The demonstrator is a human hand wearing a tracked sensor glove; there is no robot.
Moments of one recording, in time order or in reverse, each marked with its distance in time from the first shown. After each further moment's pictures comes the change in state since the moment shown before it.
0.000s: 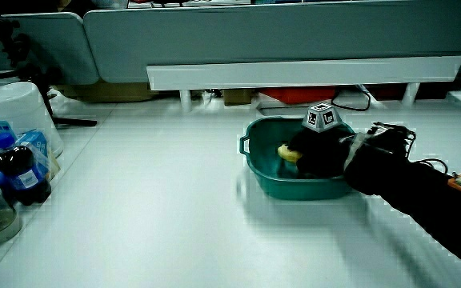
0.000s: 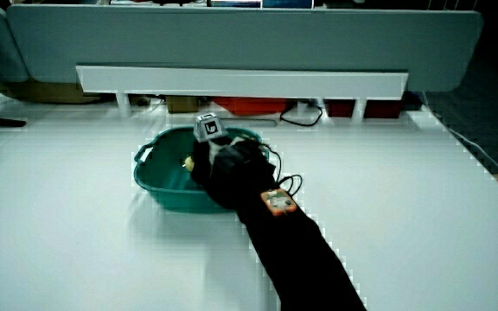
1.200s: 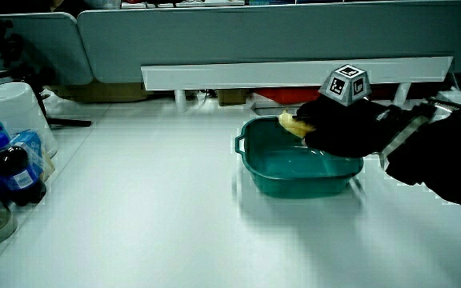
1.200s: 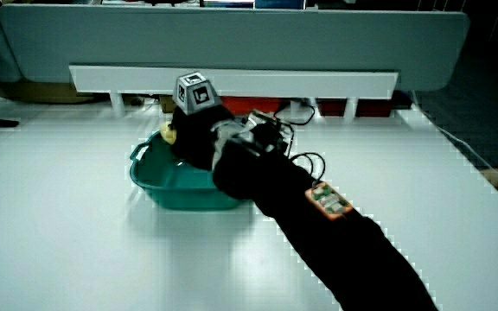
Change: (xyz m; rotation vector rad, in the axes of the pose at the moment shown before) arm -0.019 -0.095 0.084 0.304 -0.020 0.161
